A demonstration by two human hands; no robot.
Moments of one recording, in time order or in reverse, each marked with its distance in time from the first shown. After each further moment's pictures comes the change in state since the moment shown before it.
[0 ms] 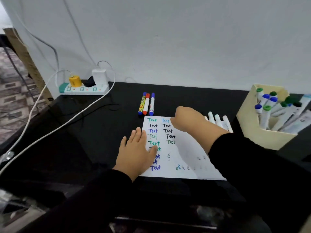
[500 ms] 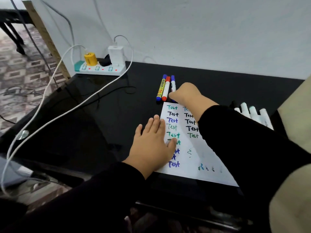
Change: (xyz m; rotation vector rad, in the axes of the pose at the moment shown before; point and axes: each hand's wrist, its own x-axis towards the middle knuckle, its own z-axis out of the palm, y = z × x) left_hand 0.003 -0.002 0.003 0.007 -0.043 -0.018; right_hand 0.077 -0.063 0.024 0.257 -0.055 0.031
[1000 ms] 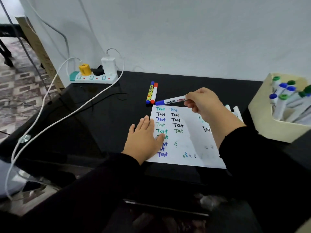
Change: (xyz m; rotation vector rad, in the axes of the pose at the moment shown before) left_hand -0.003 0.001 -0.006 -0.029 -0.013 0.000; right_hand -0.079 0.071 -0.044 0.874 0.134 0.055
